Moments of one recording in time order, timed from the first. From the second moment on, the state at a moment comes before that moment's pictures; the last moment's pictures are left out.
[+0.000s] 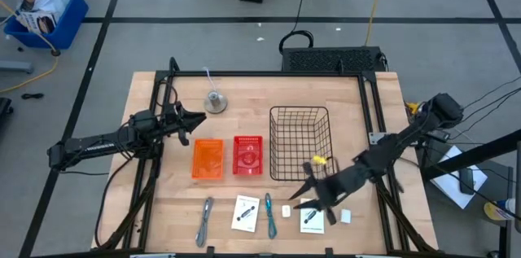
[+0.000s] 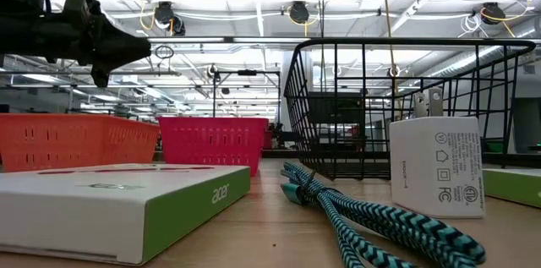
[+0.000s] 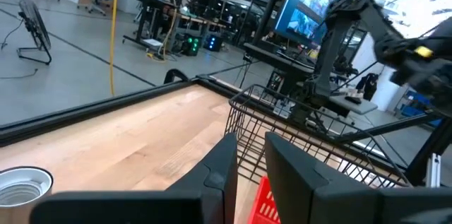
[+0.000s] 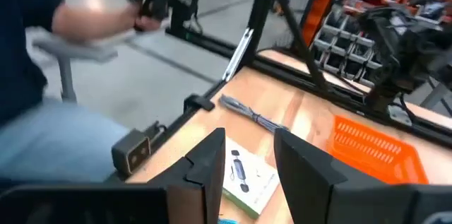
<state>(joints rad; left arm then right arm) 0.29 0.20 0.01 0.23 0.00 -0.35 0.59 1.34 0.79 0.28 0.18 -0.16</state>
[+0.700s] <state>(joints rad) 0.29 0.20 0.01 0.18 0.00 -0.40 0.55 1.78 1.36 -0.32 0.29 -0.07</state>
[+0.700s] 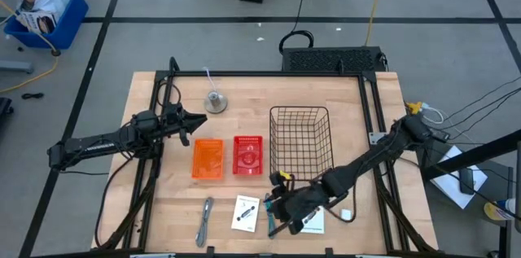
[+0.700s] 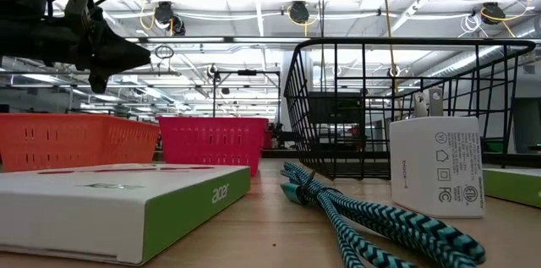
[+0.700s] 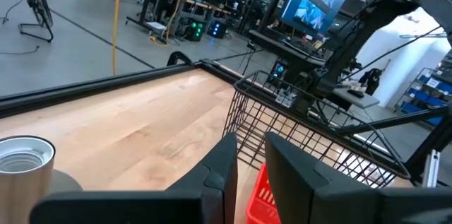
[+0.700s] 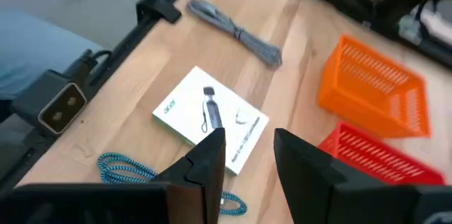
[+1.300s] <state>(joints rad) 0.29 0.20 0.01 0.15 0.00 -0.43 0.55 1.83 1.44 -0.37 0.12 0.49</state>
